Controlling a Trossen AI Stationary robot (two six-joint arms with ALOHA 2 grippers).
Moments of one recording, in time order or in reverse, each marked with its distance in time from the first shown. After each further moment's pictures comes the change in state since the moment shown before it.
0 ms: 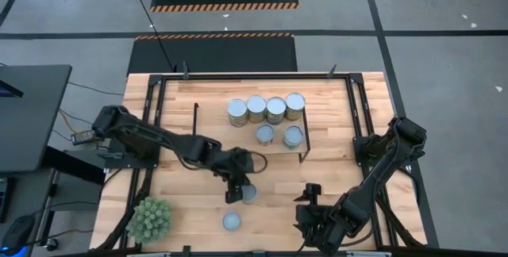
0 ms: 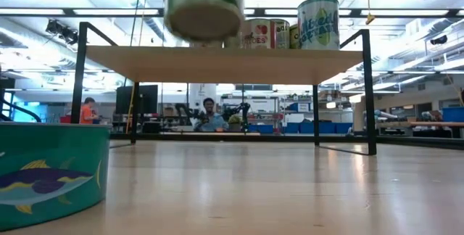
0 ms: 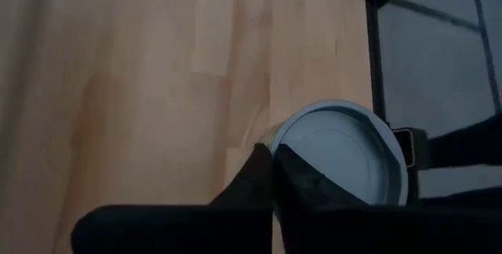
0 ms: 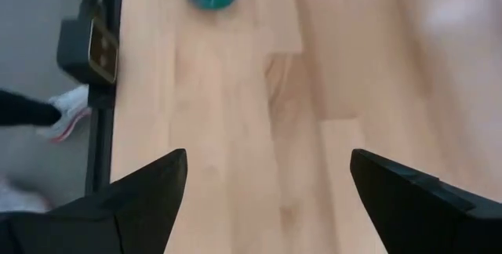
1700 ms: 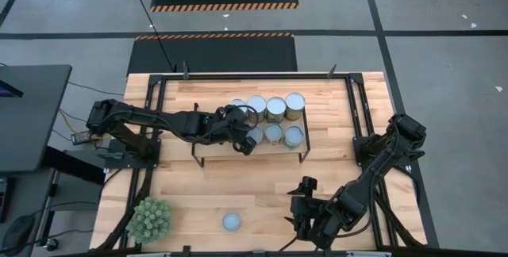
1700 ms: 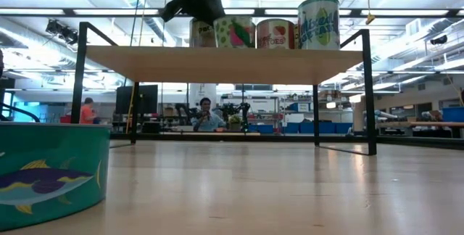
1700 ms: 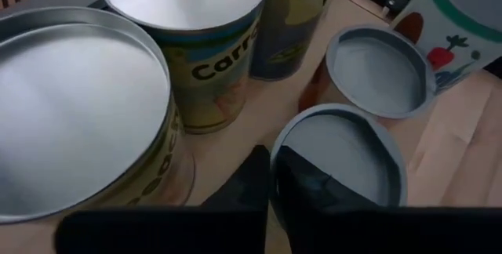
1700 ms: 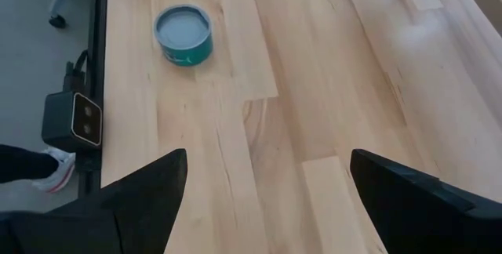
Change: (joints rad) left arm 0.199 -0.093 0.002 -0.065 -0.532 -0.221; right arm -0.051 -0.030 0.004 0.051 0.088 0.008
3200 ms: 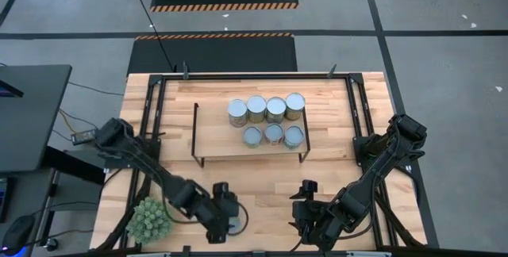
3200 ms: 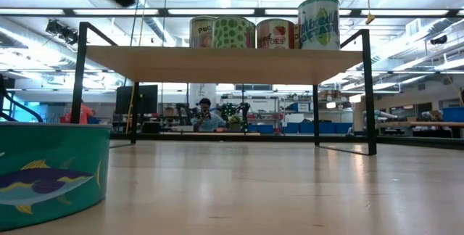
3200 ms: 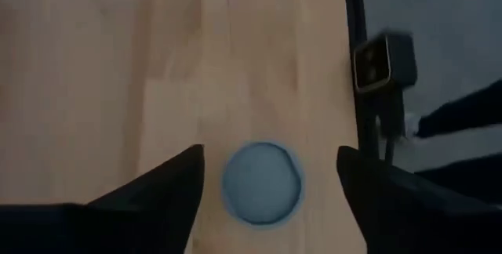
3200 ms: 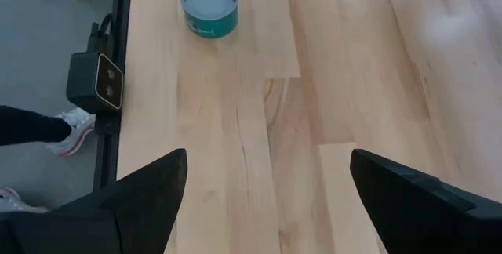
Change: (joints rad) left arm -0.552 0.185 0.000 0.041 0.264 0.046; right arm 0.014 0.000 0.000 -0.006 -0.080 -0.060
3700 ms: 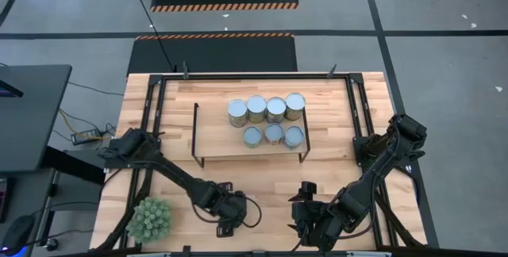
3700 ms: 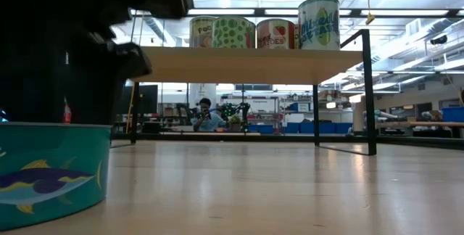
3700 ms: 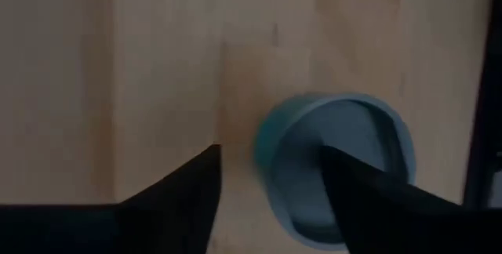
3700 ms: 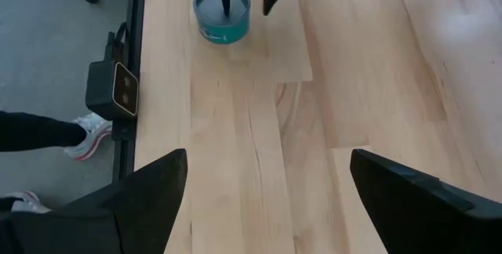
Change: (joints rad) left arm 0.082 0.217 0.000 -0.032 0.203 -0.001; right arm -0.001 0.000 0.000 0.035 -0.019 0.007
